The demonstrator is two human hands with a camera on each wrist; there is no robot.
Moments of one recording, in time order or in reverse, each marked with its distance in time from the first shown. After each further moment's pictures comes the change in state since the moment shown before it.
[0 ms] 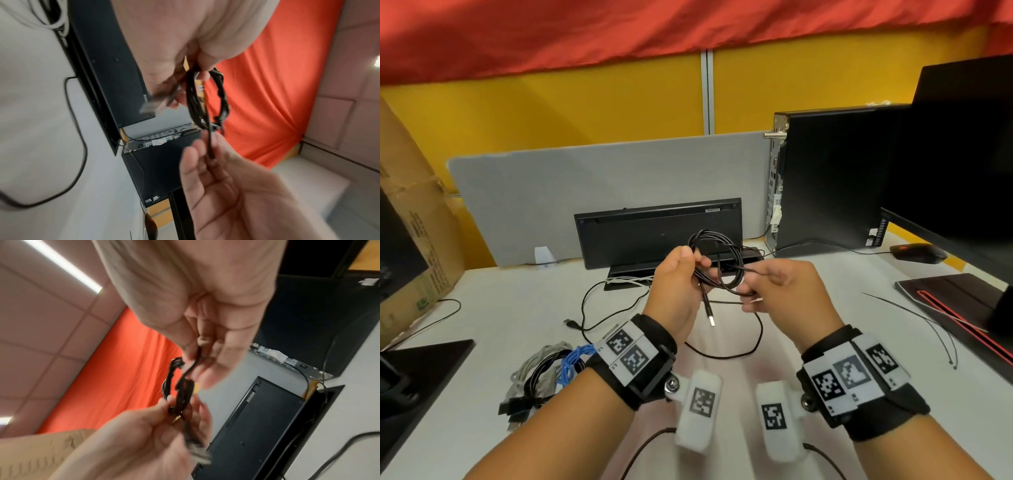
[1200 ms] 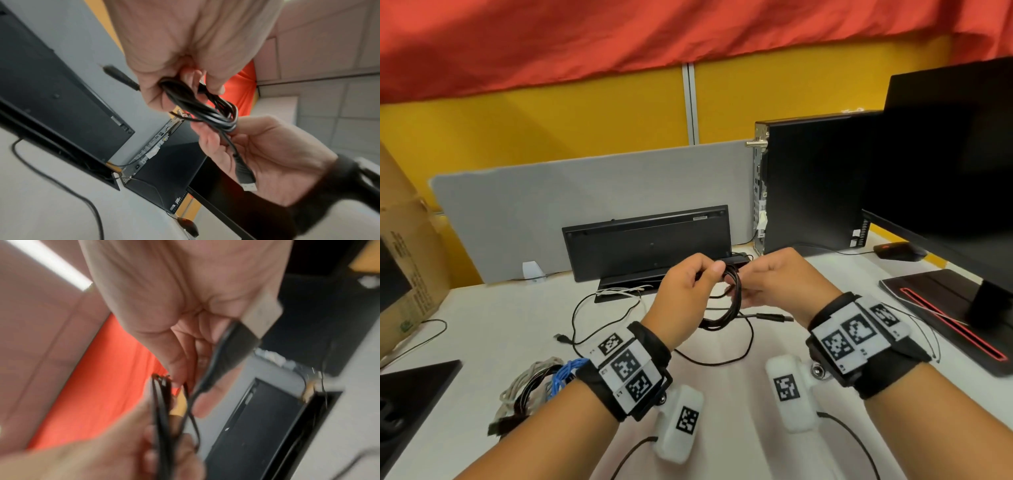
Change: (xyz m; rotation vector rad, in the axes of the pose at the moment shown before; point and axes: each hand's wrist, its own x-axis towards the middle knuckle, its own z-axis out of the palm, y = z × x) left_hand -0.003 0.004 0.004 0.773 -0.214 0.311; right_hand 0.014 -0.027 -0.025 -0.098 -0.209 0.101
